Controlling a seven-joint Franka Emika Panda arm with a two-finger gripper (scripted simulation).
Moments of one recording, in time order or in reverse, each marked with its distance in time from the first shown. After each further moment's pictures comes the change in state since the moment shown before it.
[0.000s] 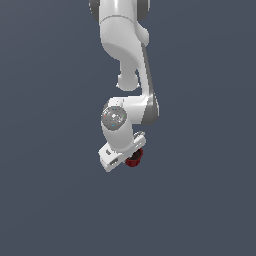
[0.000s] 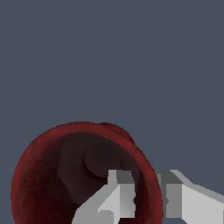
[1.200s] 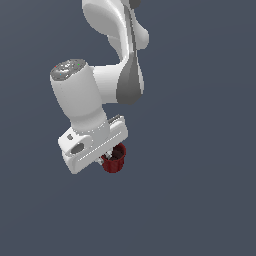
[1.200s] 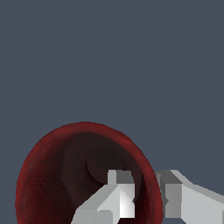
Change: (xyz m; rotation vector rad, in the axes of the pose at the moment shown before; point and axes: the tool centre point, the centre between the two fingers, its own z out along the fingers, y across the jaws) arm 0.011 0.078 -0.143 -0.142 0.203 -0.097
